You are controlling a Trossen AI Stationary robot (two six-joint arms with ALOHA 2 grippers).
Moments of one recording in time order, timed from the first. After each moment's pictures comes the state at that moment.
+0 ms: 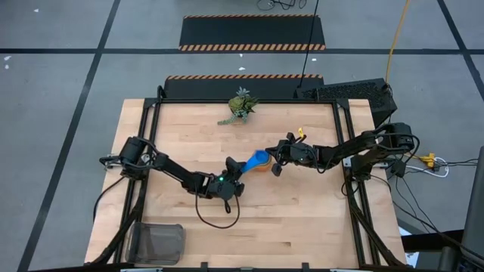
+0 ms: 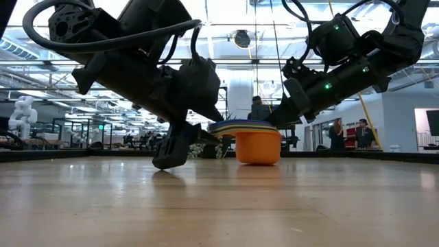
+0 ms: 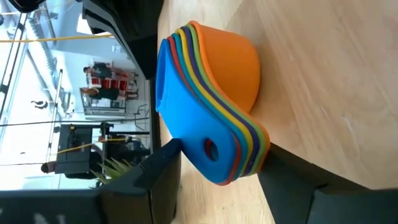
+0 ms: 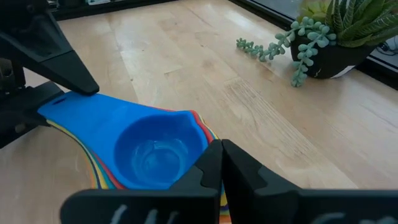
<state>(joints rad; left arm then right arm) -0.27 1.98 0.87 0.50 -0.87 0.84 -0.06 1.53 0.38 0.65 0.32 0.20</state>
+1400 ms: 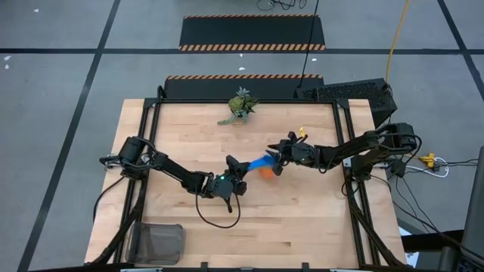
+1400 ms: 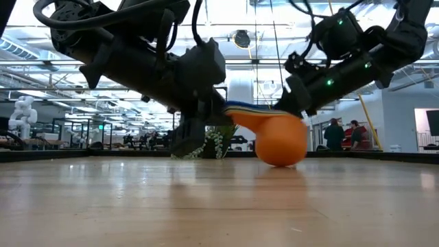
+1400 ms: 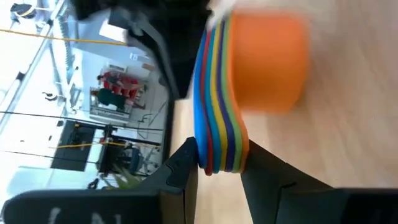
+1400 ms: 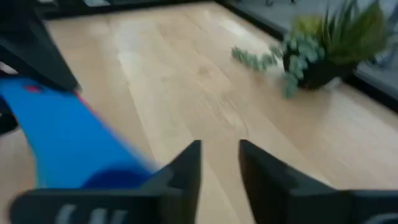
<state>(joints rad) -0.28 1.98 0.87 0.61 -0.84 0.80 -0.06 1.50 0.38 0.68 0.35 0.16</state>
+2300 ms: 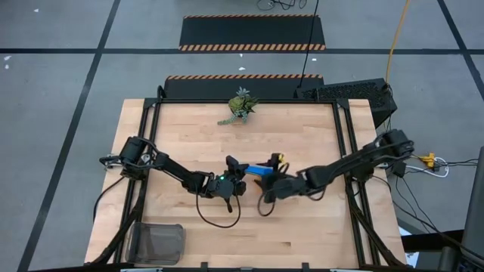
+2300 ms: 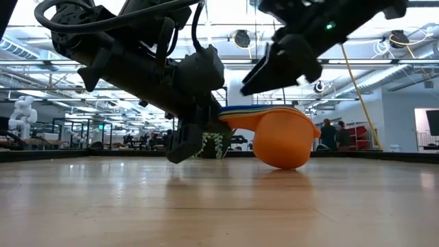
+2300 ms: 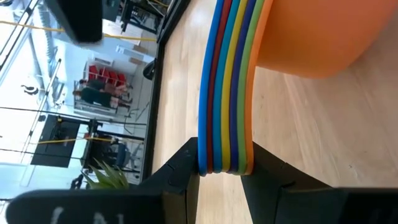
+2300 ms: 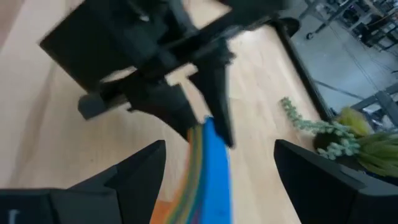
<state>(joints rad) -0.26 1.98 0.87 0.60 -0.83 0.74 0.31 1.57 0.84 0.05 0.65 -0.05</state>
